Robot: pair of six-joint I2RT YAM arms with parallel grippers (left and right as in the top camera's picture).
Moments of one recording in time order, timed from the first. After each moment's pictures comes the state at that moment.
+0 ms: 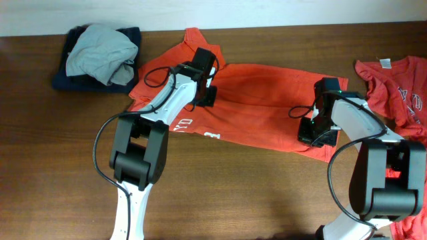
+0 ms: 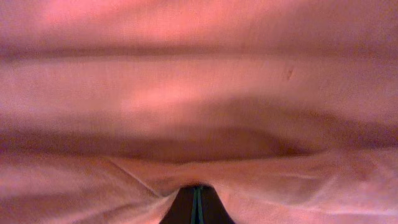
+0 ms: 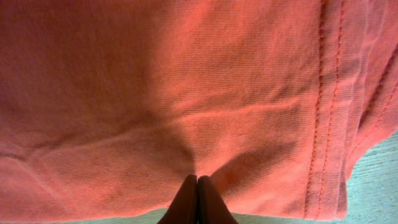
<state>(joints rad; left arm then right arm) -0.42 2.32 1.83 -0.80 -0.01 -0.13 -0.08 1.84 1.16 -0.93 -0.03 0.26</state>
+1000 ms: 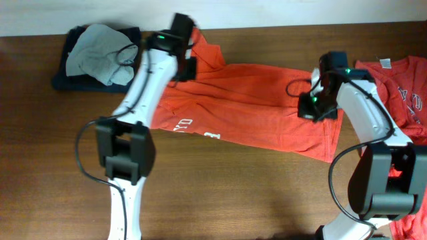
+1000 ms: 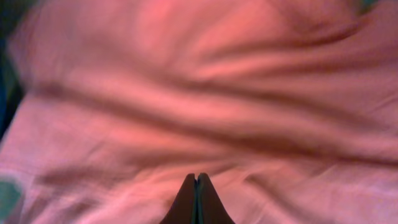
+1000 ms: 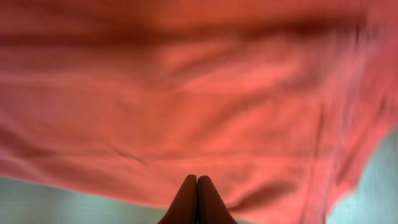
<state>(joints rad) -0.30 2.33 2.23 -1.16 -0.06 -0.21 -0.06 1.85 1.43 -1.00 -0.16 0.09</state>
